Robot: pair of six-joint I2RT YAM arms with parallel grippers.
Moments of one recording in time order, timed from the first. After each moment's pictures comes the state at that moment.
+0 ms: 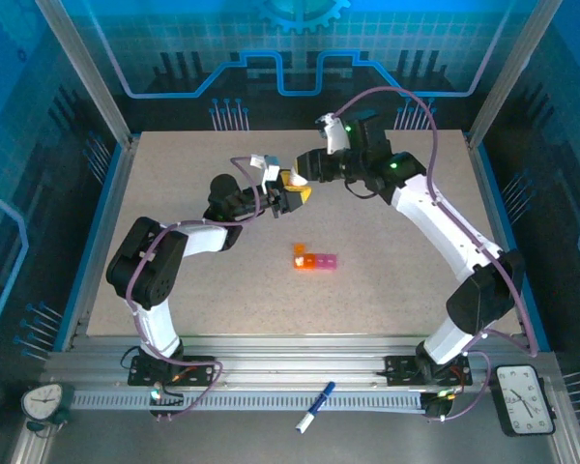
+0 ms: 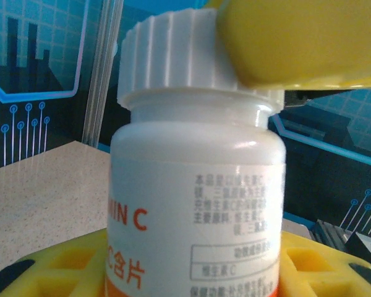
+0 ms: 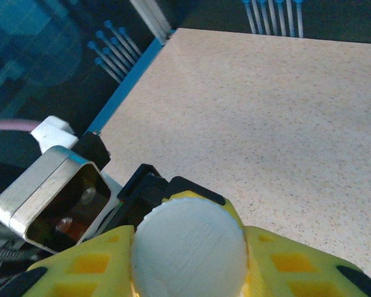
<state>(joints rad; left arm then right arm) -0.37 1.83 0.94 1.12 0.85 -0.43 0.51 1.63 1.63 -0.57 -0.33 0.31</state>
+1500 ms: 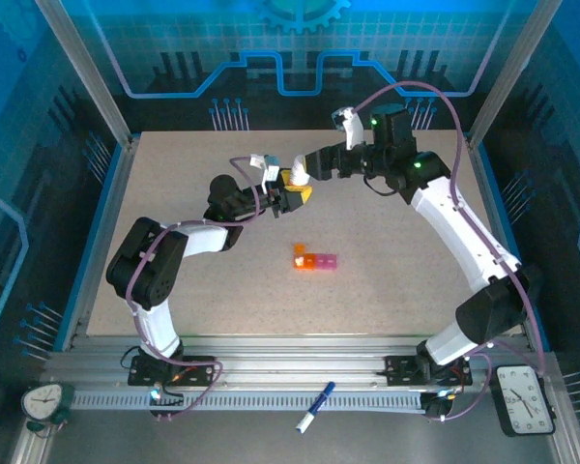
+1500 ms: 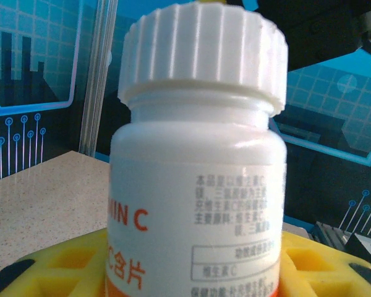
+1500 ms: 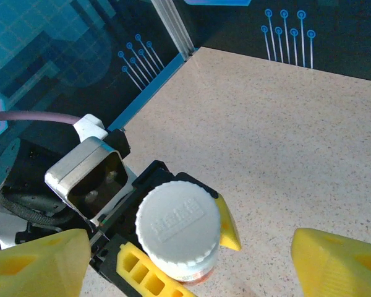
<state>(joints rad) -0.38 1.83 0.94 1.16 0.85 -0.43 0.40 1.55 1.62 -0.58 -0.53 0.18</state>
